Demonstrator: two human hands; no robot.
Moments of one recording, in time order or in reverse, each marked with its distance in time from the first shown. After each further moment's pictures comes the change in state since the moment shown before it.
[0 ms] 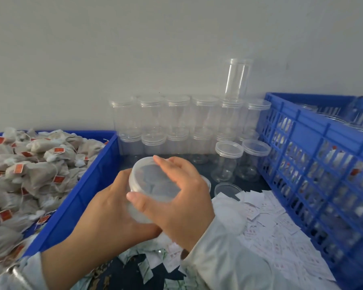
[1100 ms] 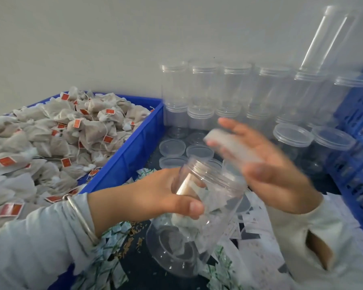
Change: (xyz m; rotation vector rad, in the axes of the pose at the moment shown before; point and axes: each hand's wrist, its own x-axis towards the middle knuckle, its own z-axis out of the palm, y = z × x) left_hand 0.006 0.002 0.000 -0.370 -0.507 -0.097; right_hand 0.045 0.053 -0.045 0.649 -0.605 -0.029
